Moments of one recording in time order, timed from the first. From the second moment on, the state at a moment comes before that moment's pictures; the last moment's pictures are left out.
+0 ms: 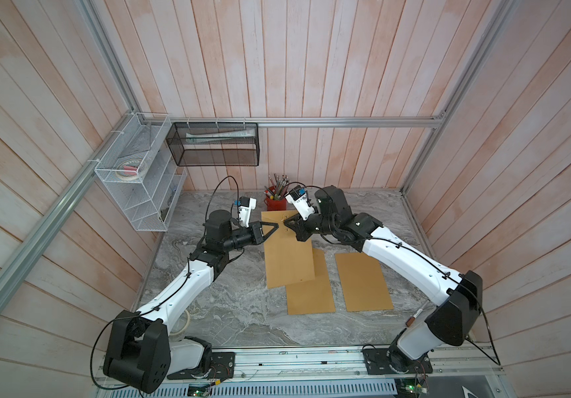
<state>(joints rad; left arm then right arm) -0.31 1.30 0.87 0.20 0.76 -0.69 0.75 1.59 1.52 -0.47 -0.29 0.08</state>
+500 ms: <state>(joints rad) -0.30 1.30 0.90 0.10 0.77 -0.64 0.76 1.57 1.50 -0.55 -0.17 0.00</state>
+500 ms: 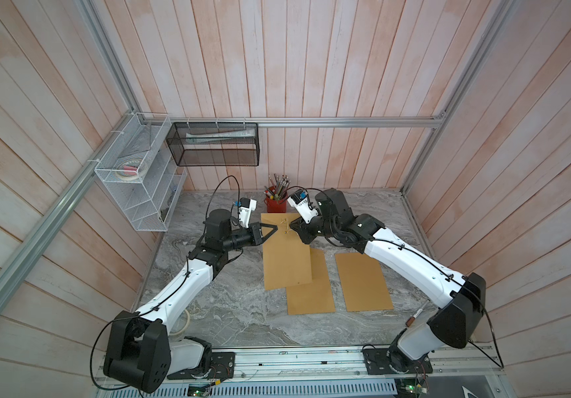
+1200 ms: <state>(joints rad) -0.30 1.30 0.96 0.02 0.78 -0.60 0.76 1.56 1.45 -0.57 -0.15 -0.03</state>
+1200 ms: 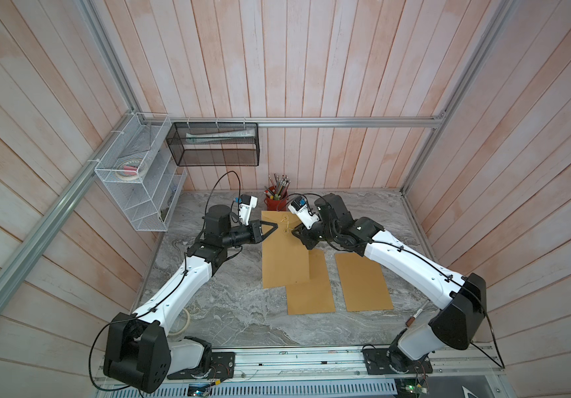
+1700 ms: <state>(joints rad) -0.30 1.30 0.96 0.02 0.79 -0.60 0.76 1.56 1.45 -0.58 -0.10 -0.05</state>
